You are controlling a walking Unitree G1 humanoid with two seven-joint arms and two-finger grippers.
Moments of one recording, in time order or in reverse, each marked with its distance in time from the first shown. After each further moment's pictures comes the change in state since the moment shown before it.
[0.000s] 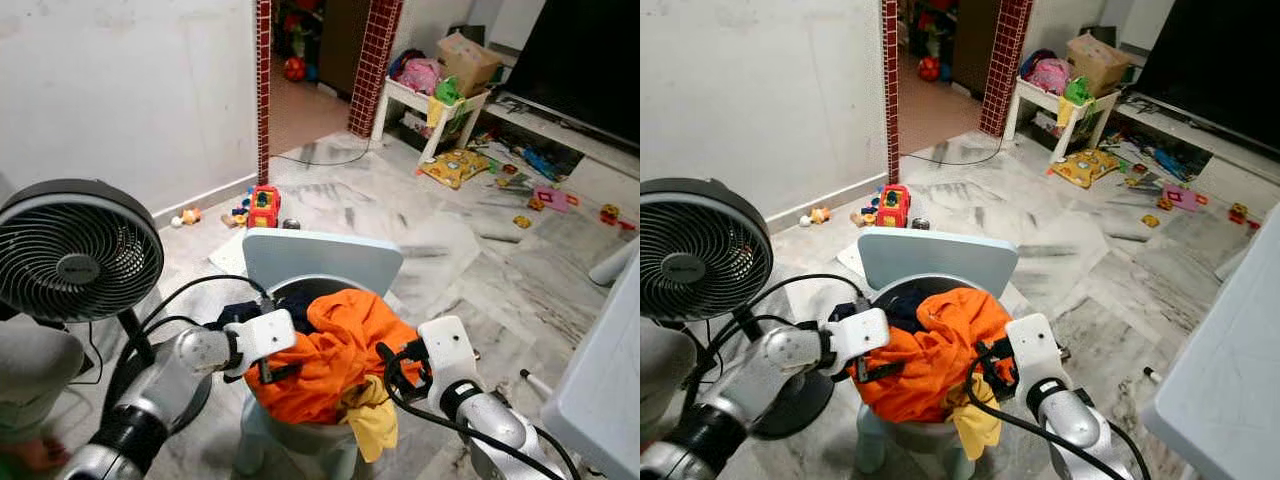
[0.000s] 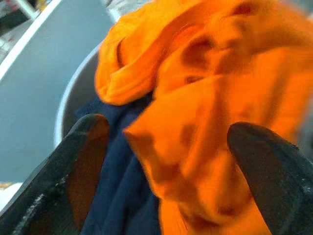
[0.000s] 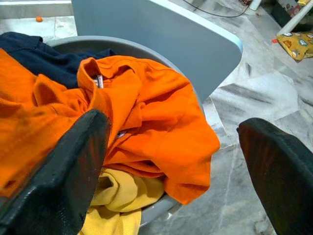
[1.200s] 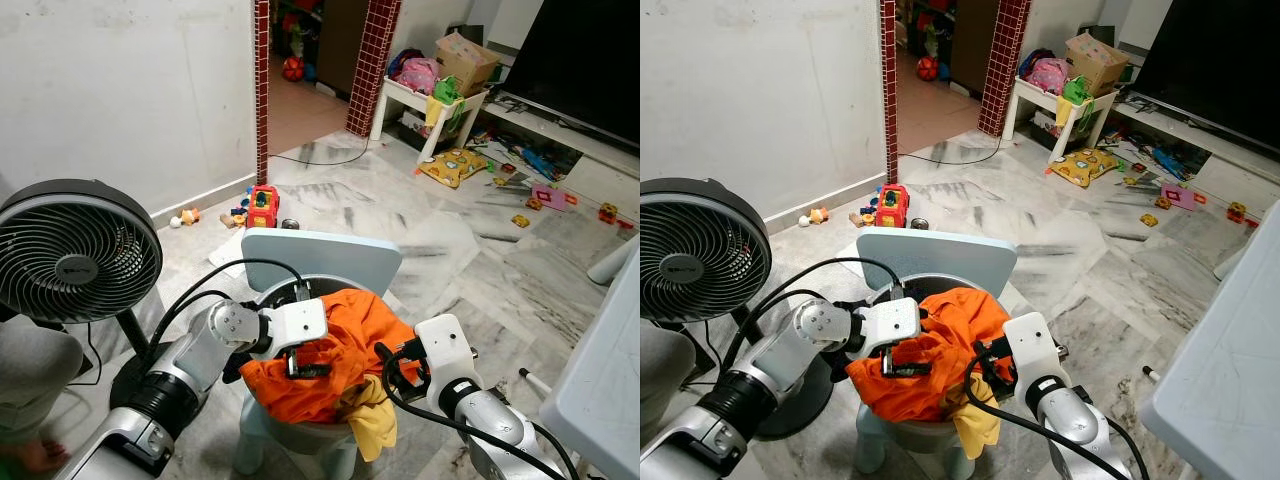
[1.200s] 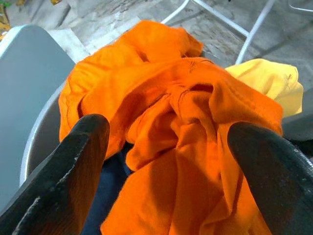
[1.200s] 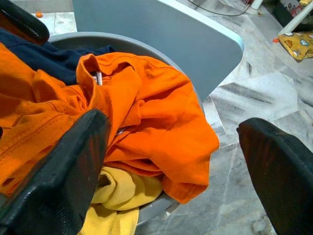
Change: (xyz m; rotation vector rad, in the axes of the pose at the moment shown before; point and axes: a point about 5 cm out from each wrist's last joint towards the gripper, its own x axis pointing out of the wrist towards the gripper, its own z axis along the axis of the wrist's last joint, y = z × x) left arm 0.028 0.012 0.036 0.056 -0.020 -0.191; right arm 0.003 0.000 0.000 -0.016 0.007 0.010
